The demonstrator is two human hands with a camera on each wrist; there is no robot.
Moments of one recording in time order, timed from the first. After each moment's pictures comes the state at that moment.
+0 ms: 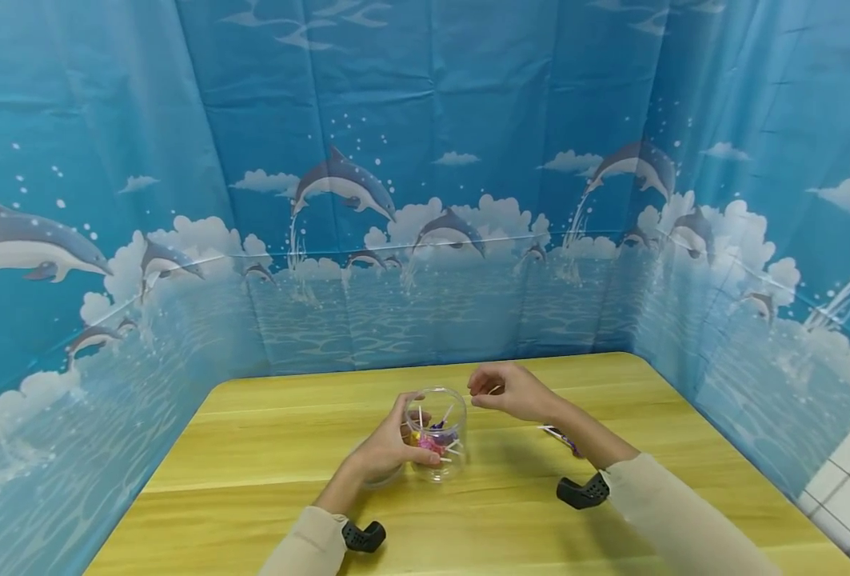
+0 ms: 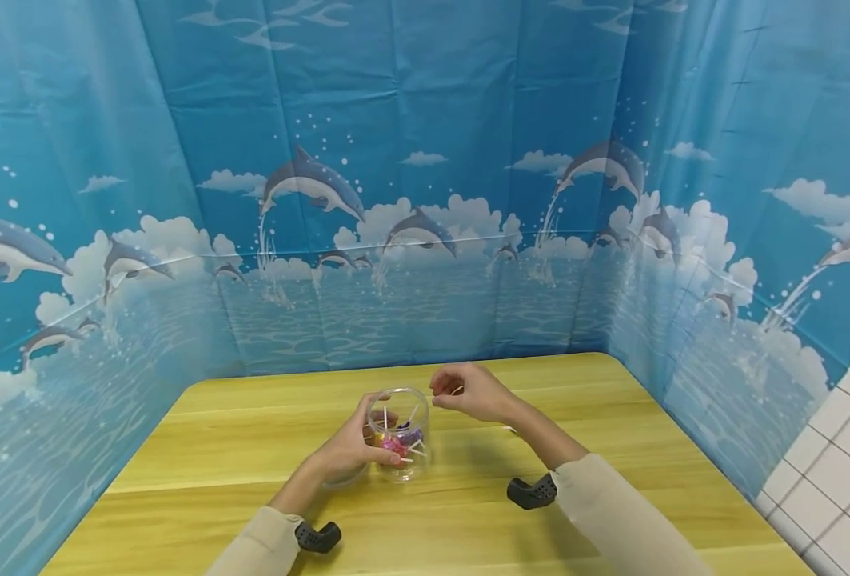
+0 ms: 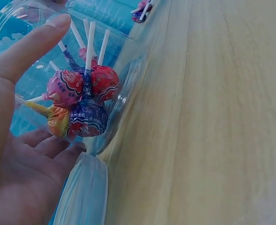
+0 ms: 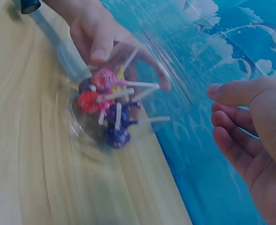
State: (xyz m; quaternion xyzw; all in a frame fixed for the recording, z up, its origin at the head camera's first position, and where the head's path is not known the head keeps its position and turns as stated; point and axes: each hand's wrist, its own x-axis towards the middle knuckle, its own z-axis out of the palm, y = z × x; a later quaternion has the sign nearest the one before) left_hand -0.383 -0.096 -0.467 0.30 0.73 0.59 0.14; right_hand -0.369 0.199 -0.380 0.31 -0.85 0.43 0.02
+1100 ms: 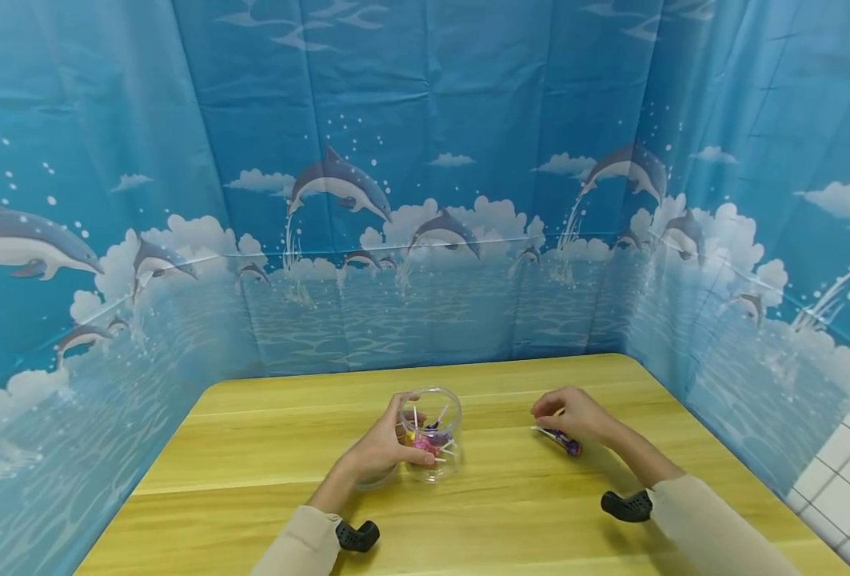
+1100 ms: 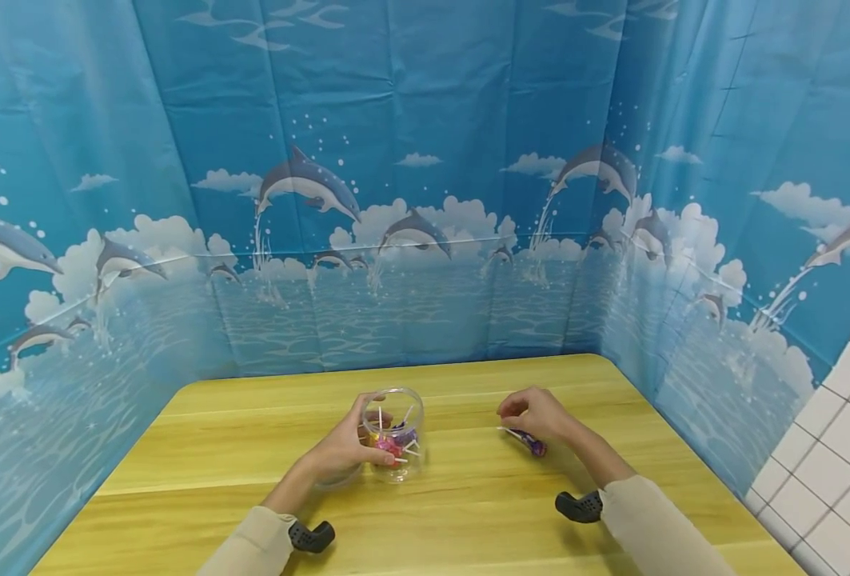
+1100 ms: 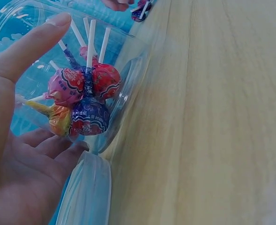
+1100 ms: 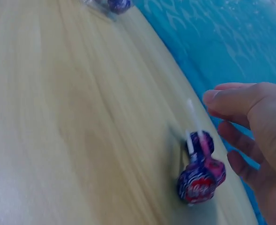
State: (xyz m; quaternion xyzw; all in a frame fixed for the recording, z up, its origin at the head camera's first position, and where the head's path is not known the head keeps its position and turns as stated) left_hand -0.384 -0.098 -0.464 0.31 0.73 0.59 0.14; right_hand -0.366 0.304 -0.441 0.23 -0.90 0.36 0.03
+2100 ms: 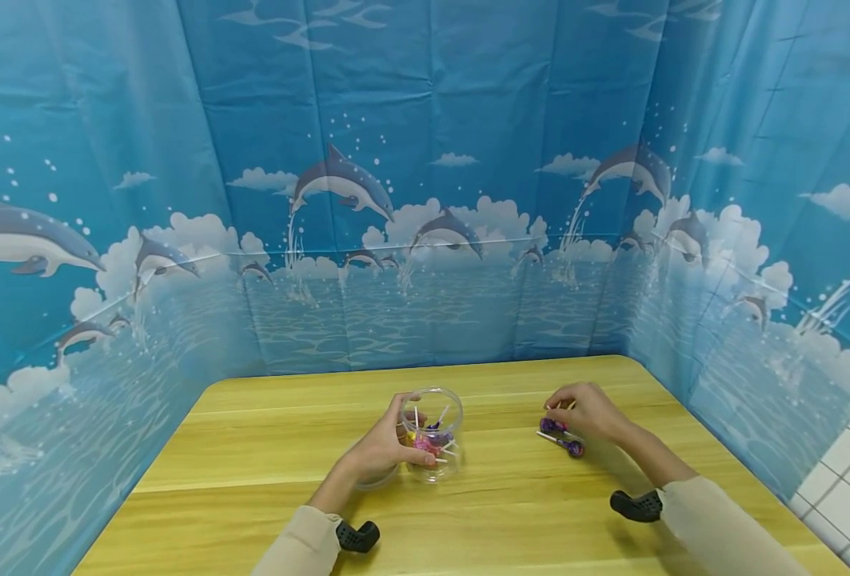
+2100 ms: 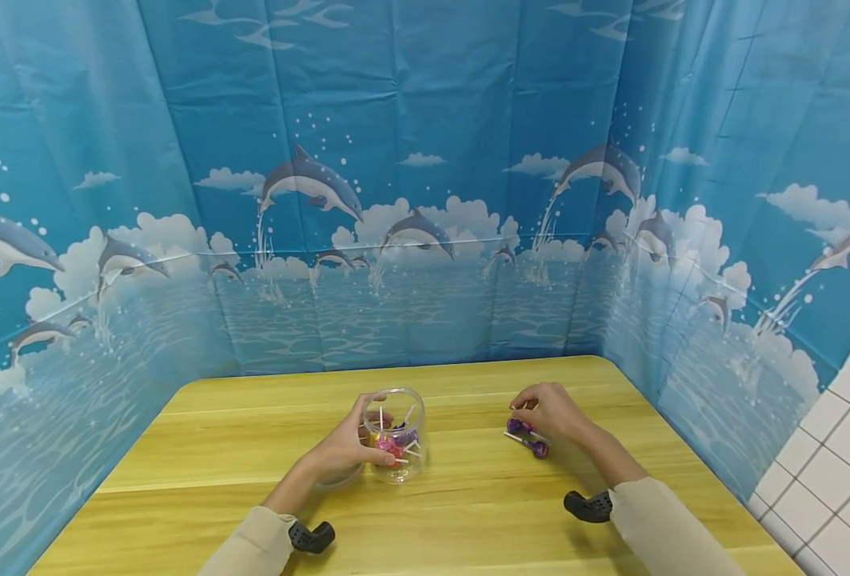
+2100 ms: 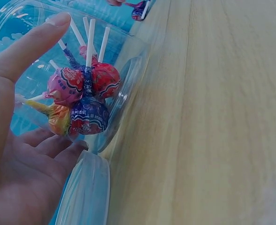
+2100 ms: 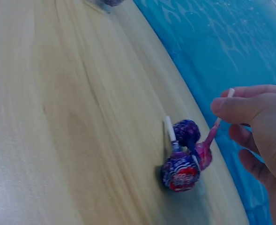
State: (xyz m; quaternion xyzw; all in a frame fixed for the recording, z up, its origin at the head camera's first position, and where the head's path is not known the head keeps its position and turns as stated) left_hand -0.385 -0.098 -0.465 0.32 0.73 0.59 0.14; right_hand -0.368 0.320 -0.438 0.24 -0.92 0.30 0.12
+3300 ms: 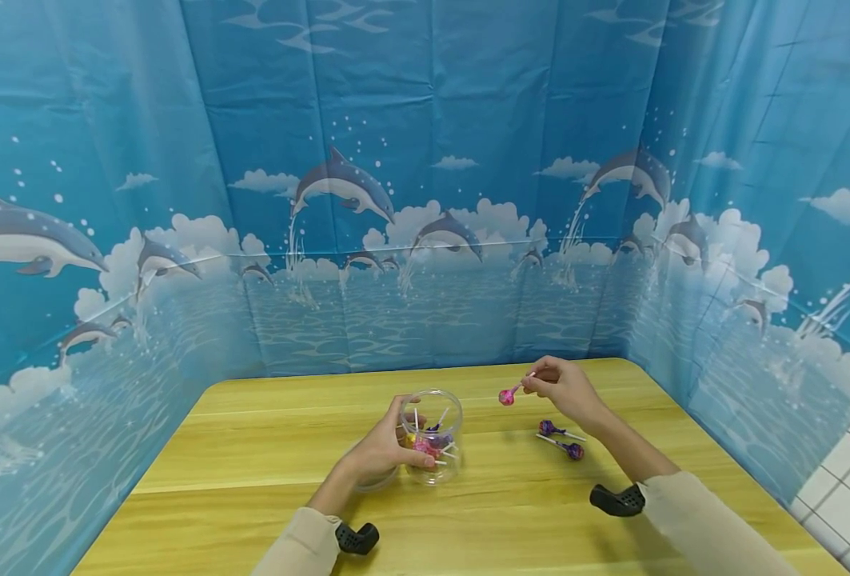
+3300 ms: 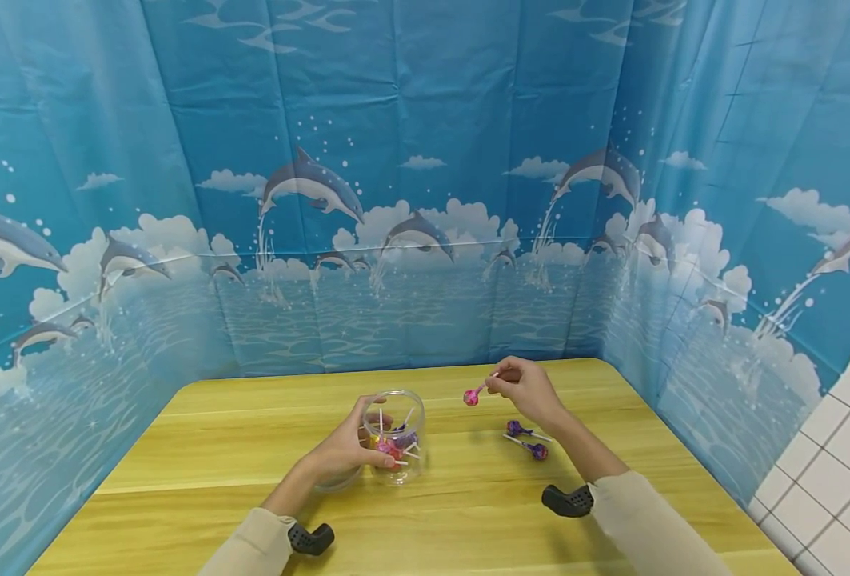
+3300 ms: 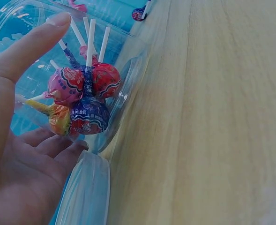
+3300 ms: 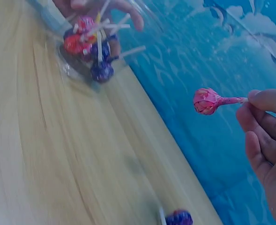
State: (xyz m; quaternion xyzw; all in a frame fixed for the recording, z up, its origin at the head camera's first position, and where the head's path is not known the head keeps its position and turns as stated) left_hand -0.384 -0.097 -0.466 0.32 0.74 0.58 0.13; right_hand -0.365 0.272 -0.398 0.14 -0.85 0.50 0.10
